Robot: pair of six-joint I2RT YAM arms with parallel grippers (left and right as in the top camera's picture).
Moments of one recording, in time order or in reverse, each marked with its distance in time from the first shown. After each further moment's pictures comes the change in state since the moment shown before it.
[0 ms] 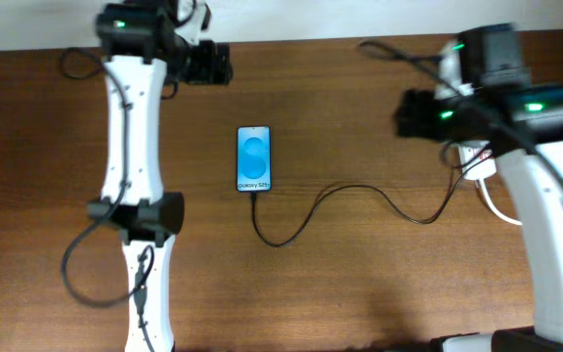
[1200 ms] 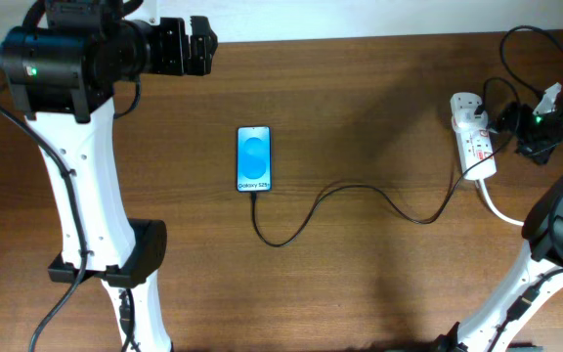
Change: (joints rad) left arm 0.000 -0.304 0.018 0.001 0.010 -0.001; right arm -0.608 0.709 0.030 0.380 -0.220 -0.158
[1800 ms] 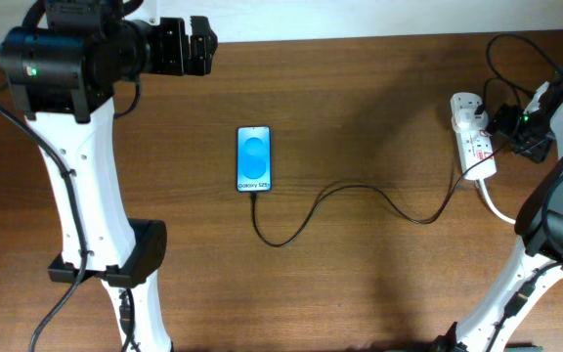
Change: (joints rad) left arm 0.000 0.000 0.000 0.000 0.000 0.000; right arm 0.050 0.031 0.000 0.045 0.163 0.003
